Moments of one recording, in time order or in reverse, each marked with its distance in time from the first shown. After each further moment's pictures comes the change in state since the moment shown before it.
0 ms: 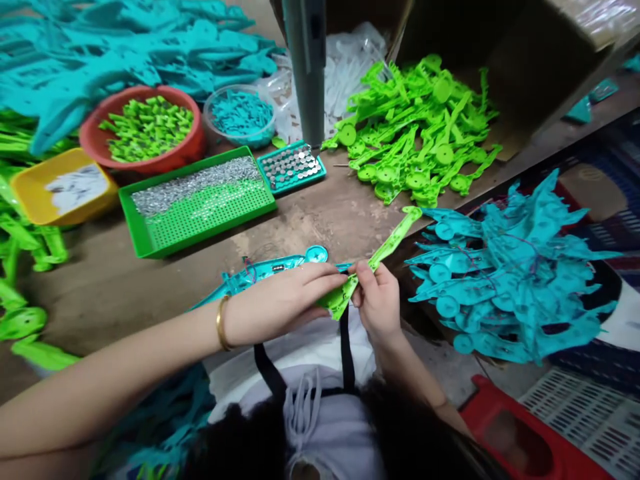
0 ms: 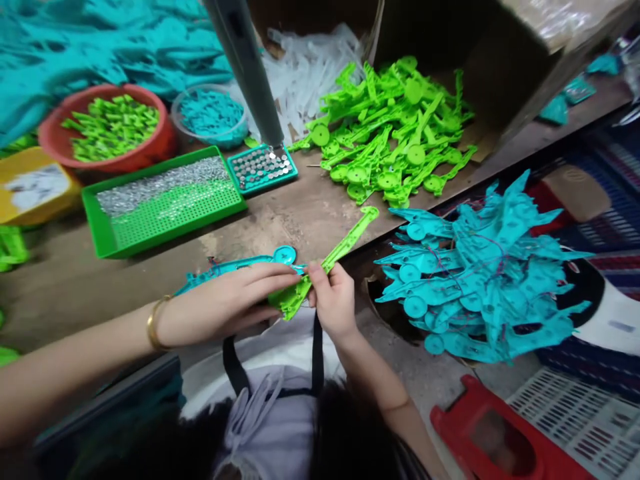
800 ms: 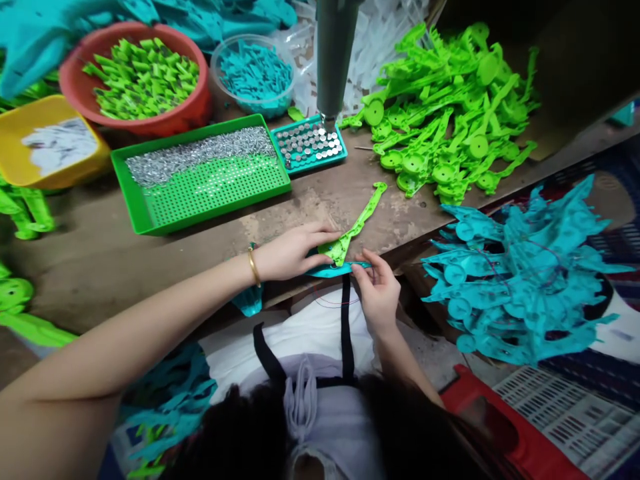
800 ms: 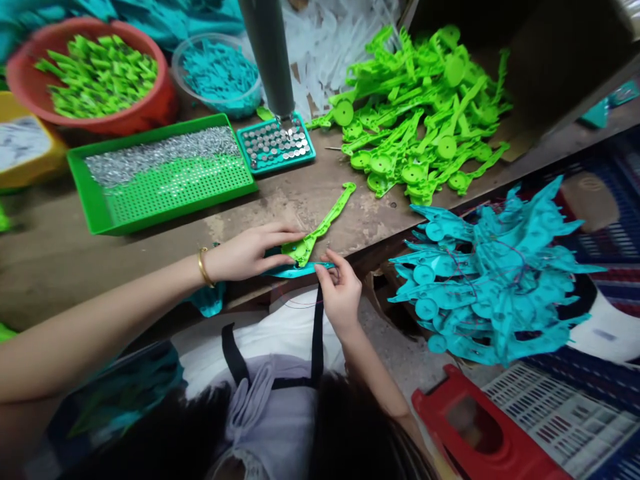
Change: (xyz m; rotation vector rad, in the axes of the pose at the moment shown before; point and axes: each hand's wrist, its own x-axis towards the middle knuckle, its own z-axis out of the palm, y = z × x) left_hand 0.010 -0.076 0.019 -0.033 0.056 -0.176; right_hand 0.002 0.041 -0.004 -0.372 0.148 -0.122
